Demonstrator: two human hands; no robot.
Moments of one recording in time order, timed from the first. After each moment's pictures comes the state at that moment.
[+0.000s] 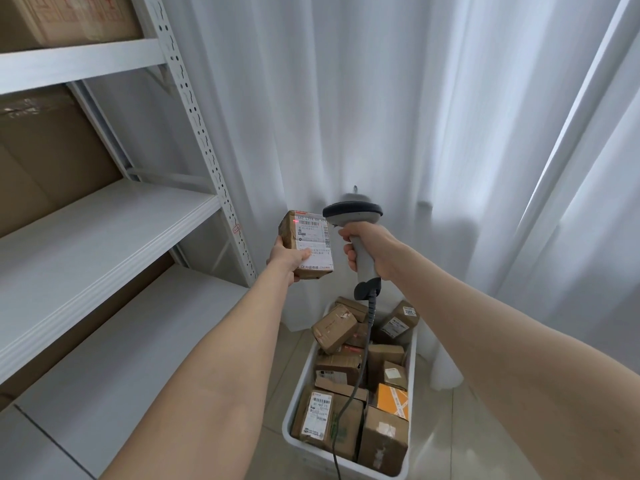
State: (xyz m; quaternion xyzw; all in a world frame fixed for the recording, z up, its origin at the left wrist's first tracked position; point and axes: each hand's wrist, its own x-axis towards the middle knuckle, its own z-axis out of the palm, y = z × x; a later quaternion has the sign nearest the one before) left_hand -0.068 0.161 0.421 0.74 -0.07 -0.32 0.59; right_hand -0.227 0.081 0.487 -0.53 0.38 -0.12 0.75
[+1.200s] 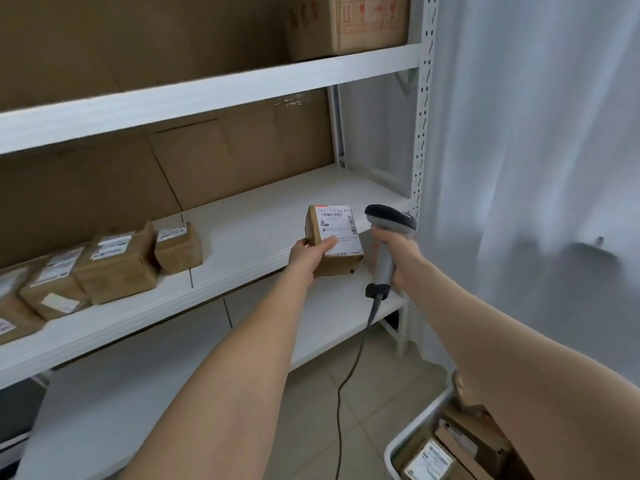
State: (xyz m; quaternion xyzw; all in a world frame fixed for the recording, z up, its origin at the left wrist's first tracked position) left_hand 0.042 0.397 0.476 0.74 0.10 -0.10 0.66; right_hand -0.020 0.242 0.486 -0.55 0.24 -0.04 0.80
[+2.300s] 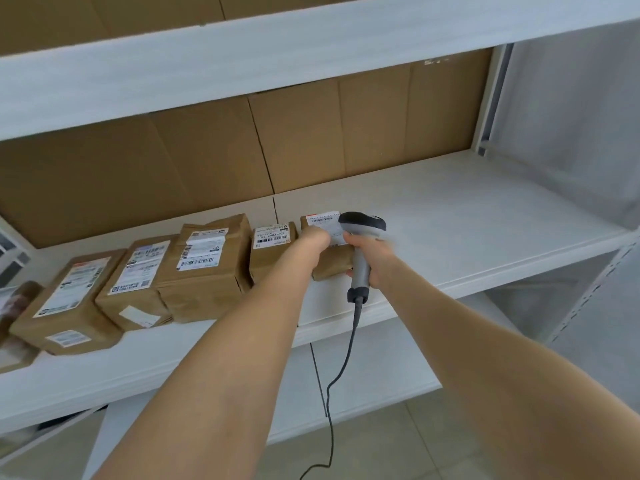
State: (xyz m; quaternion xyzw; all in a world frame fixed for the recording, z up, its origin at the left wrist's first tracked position) left_hand 0.283 0.640 0.480 0.84 0.22 -0.10 0.49; right_hand 0.262 0.529 0.447 -0.60 0.18 0.14 0.77
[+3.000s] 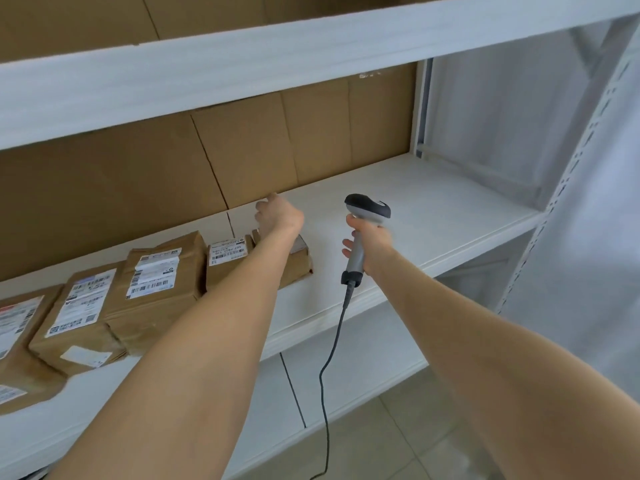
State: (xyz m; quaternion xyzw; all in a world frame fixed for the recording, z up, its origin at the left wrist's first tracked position) left_hand 0.308 0.616 0.509 0.93 0.17 0.08 0.31; right_hand 0.252 0.478 0.468 -0.52 0.24 0.01 0.82
